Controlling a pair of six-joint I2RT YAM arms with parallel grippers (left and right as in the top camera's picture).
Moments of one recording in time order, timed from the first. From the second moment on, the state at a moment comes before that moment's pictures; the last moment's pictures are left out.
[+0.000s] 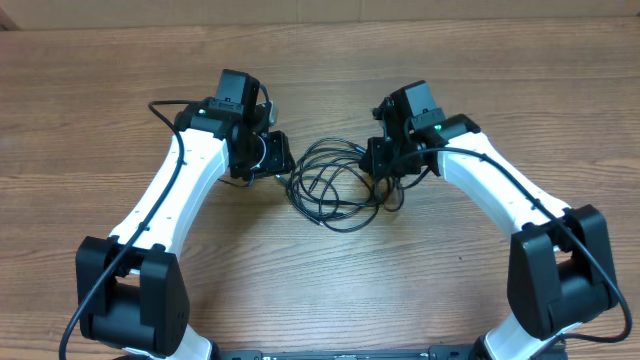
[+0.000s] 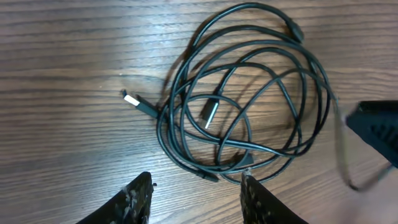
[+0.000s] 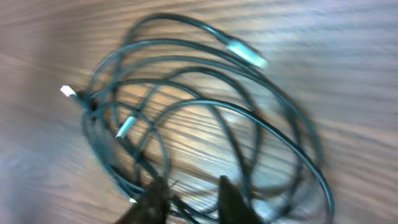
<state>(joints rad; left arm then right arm) -0.23 1.74 1.36 -0.92 0.32 -0.34 0.36 1.81 1.28 -0.69 -0.33 0.30</state>
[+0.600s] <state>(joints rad) -0.27 1.74 1.35 -0.95 0.31 -0.39 0.21 1.66 1.29 -0.86 -0.09 0.36</state>
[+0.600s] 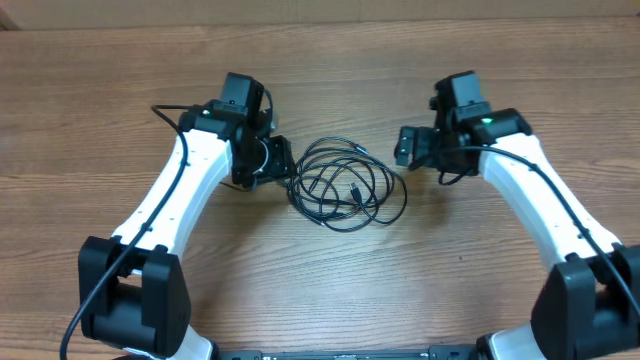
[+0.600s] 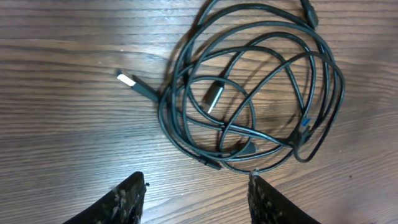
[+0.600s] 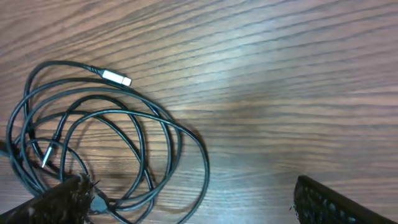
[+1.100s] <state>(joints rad) -0.37 1.76 1.14 -0.73 0.24 -0.66 0.16 1.66 1.29 -0.93 -0.11 0.36</state>
